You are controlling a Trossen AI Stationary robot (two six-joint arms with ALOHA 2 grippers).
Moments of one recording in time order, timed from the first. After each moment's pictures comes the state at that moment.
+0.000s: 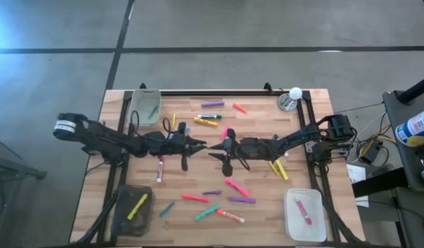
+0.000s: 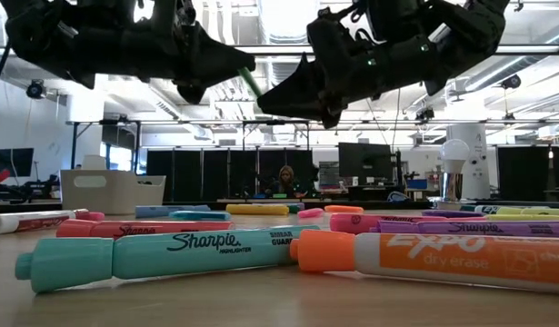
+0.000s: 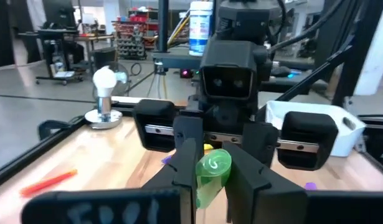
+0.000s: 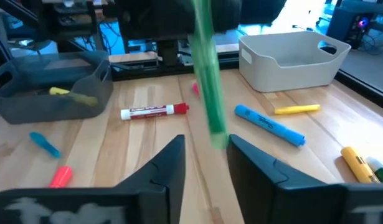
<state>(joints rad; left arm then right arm) -0.05 1.32 0.45 0.91 -0.16 -0.04 0.08 1.75 0.78 0.73 0.19 0.13</state>
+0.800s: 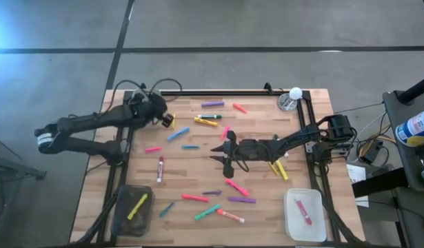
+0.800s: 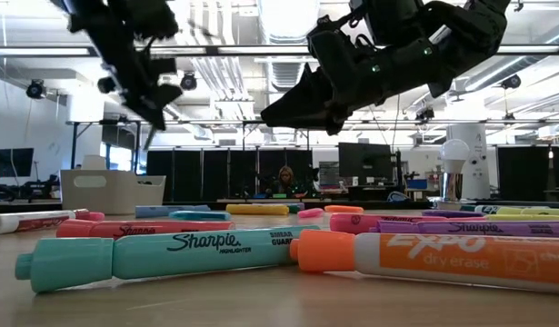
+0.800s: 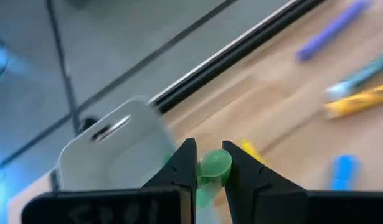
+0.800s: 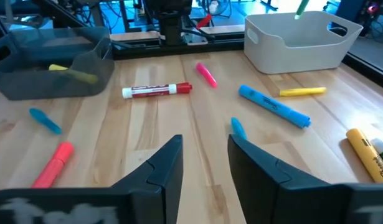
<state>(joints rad) 0.43 1.05 0.79 -0.63 -0.64 -0.29 0.08 1.75 0.78 0.67 0.18 0.13</state>
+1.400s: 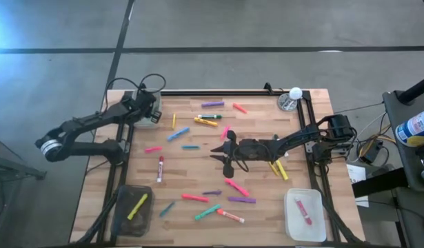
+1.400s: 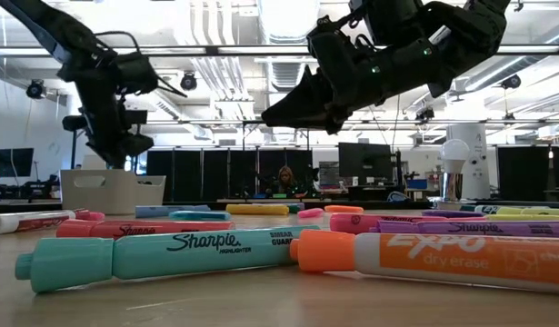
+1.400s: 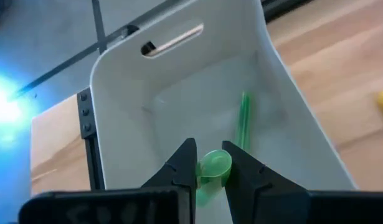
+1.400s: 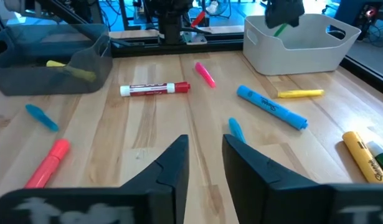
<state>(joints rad) 0.80 1.06 0.58 -0.50 -0.54 -0.18 0.08 1.75 0.78 0.67 0.18 0.10</state>
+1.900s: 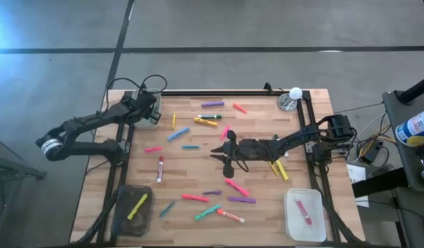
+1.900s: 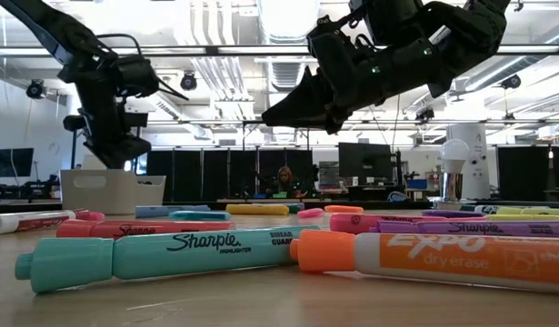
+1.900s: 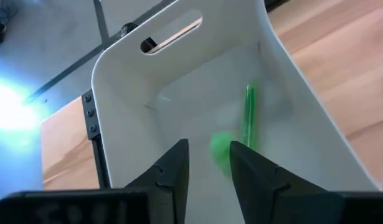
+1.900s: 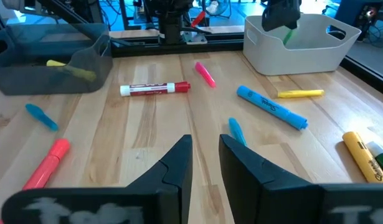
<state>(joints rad) 0.80 1.07 0.58 -0.52 -0.55 -0.13 0.08 1.75 0.78 0.66 0.18 0.10</state>
